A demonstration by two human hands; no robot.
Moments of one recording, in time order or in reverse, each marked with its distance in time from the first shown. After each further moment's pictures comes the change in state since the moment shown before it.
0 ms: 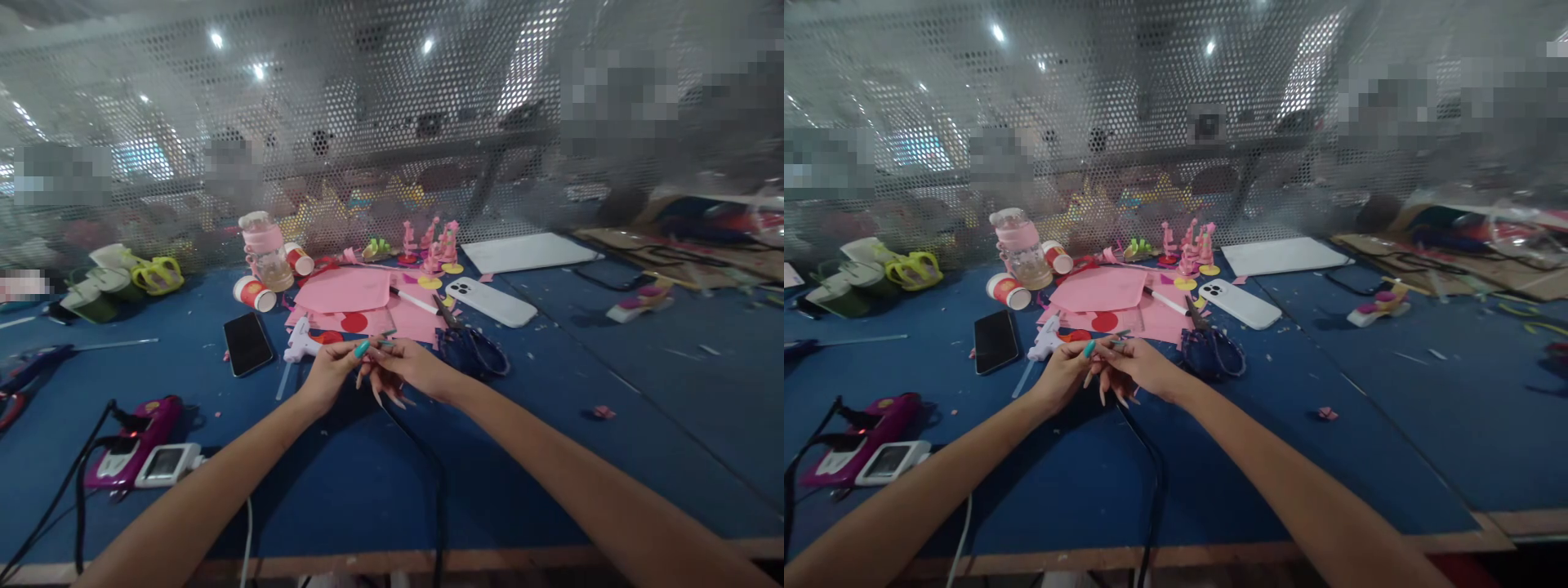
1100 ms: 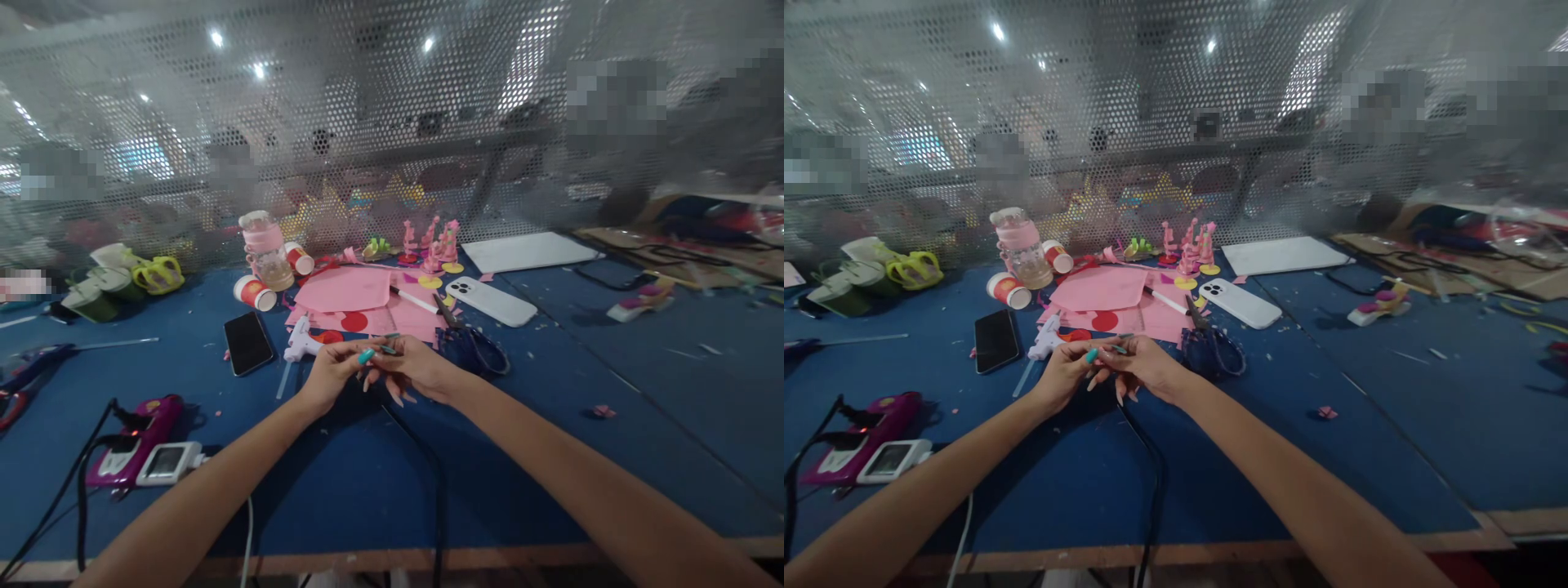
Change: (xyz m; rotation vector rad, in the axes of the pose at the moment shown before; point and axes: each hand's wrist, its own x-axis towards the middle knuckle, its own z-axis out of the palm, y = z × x) left_hand -0.003 0.004 0.002 0.028 0.030 0.026; right_hand -0.001 -0.003 0.001 0.143 0.065 0.083
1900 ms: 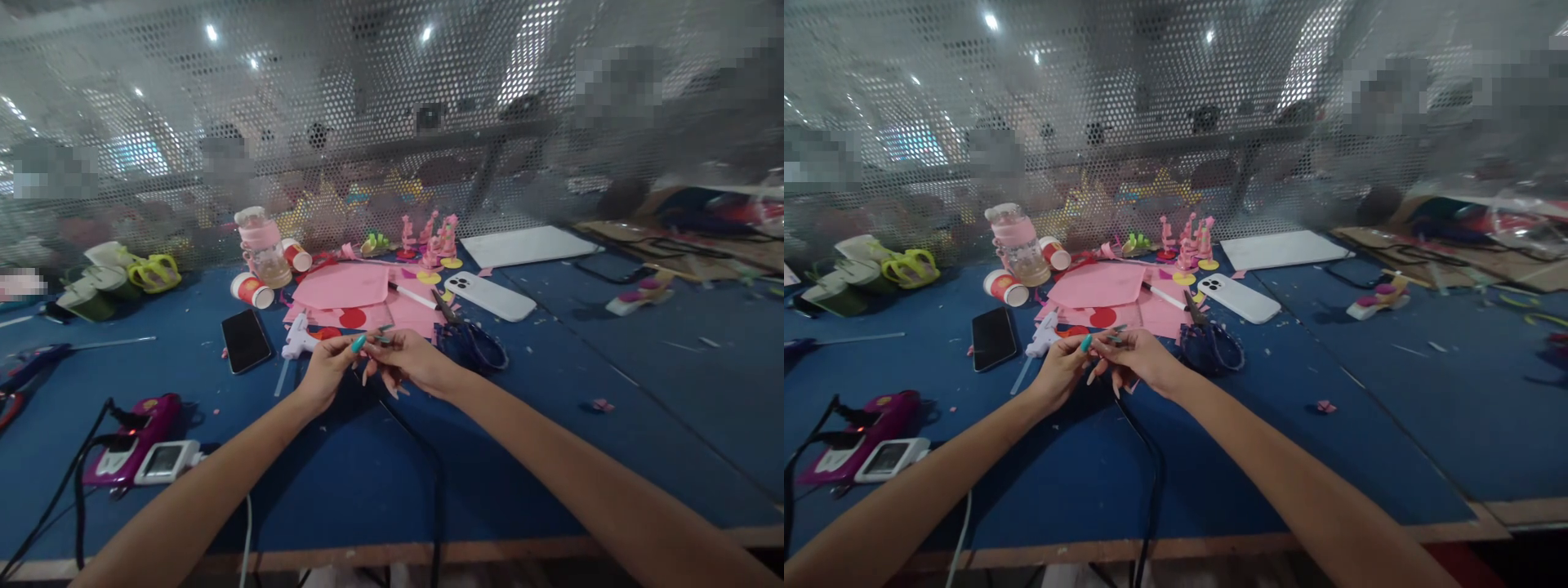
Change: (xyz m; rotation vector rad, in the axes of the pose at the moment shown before) left_hand 0.004 -0.008 -0.003 -0.073 0.074 0.006; right_hand 0.000 -0.001 0.003 -0.013 0.084 -0.070
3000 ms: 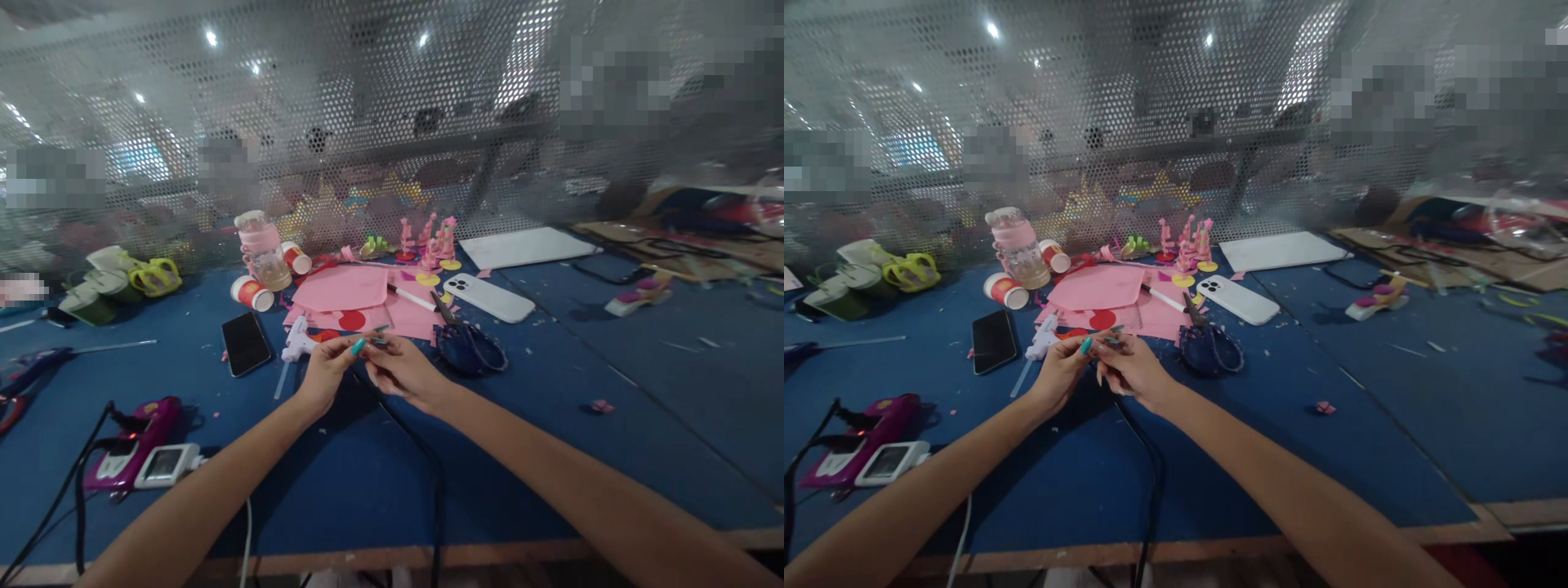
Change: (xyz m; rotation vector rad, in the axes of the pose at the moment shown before) left_hand -0.002 0.004 0.003 0.009 -0.014 0.060; right_hand 0.003 0.013 0.014 0.168 0.060 -0.095
